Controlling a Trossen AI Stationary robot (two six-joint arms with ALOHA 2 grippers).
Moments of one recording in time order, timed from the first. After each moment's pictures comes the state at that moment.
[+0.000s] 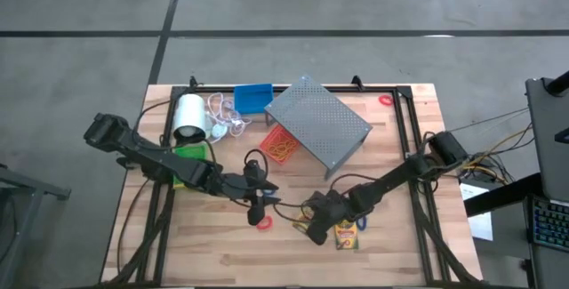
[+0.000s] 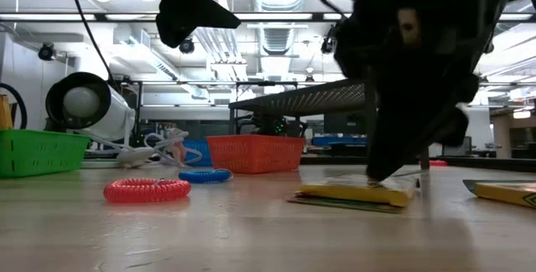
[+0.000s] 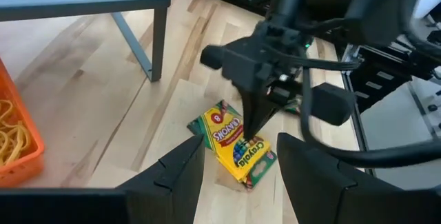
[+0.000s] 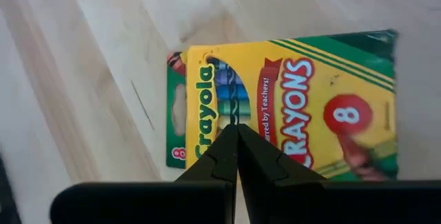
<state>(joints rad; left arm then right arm) -0.36 1.44 0.88 0.00 -0.29 -0.54 0.46 1.84 1.01 -0.21 0.15 1.08</state>
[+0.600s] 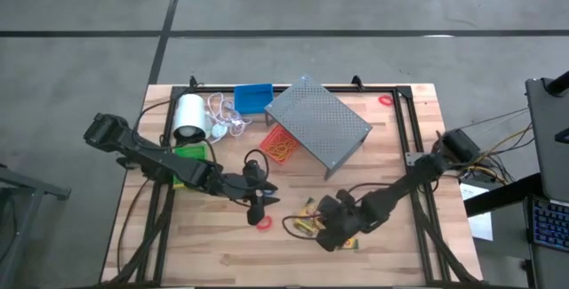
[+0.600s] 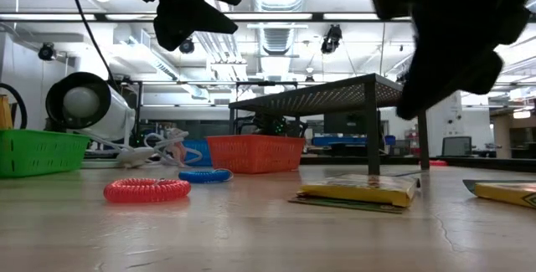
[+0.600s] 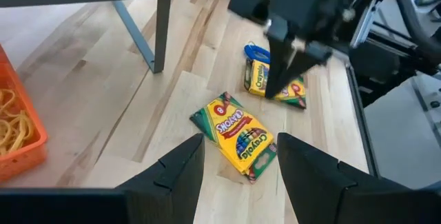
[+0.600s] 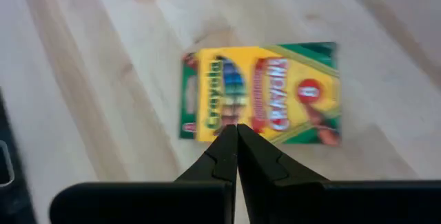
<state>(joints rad) -0.36 1.44 0.88 -0.02 -0.28 -0.55 0.59 1.72 1.05 -0.42 0.36 1.13</state>
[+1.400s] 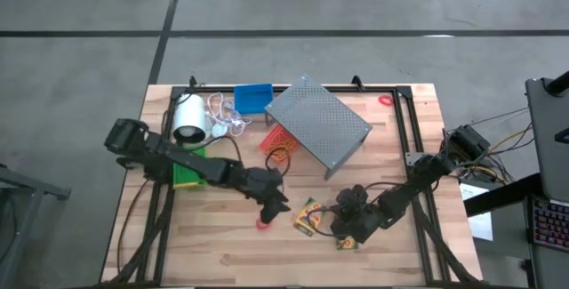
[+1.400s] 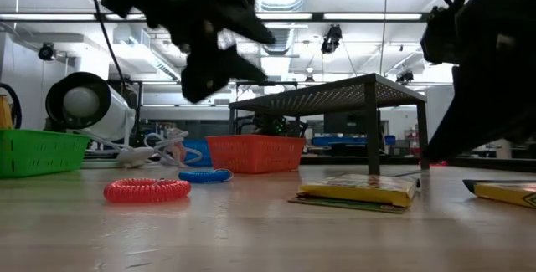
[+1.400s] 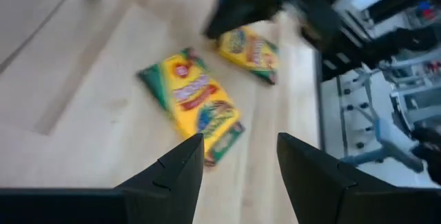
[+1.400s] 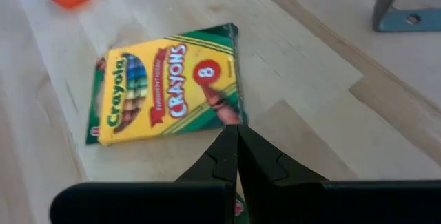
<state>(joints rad) -0.22 1.66 0.89 0.16 0.12 -0.73 0.66 1.65 0.72 -0.14 0.59 1.25</state>
